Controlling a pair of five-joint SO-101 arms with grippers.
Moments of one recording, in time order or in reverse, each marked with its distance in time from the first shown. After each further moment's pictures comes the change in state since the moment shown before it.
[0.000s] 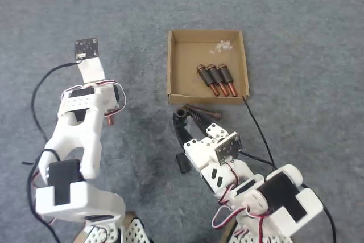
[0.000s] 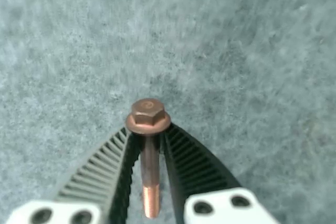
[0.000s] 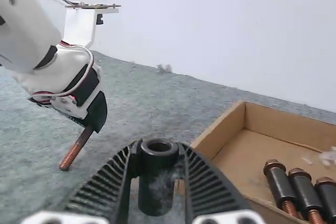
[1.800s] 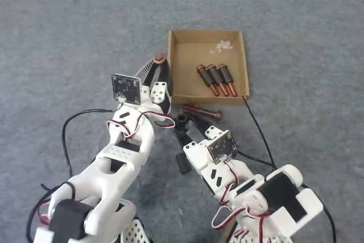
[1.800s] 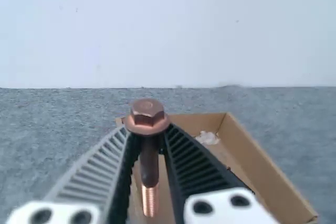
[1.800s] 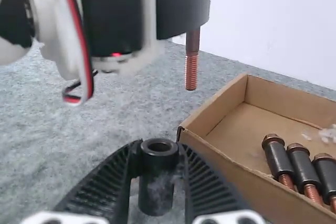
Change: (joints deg) left arm 26.4 -21.0 38.7 -76.6 7.4; right arm 0.0 0.0 -0.1 6.7 2.9
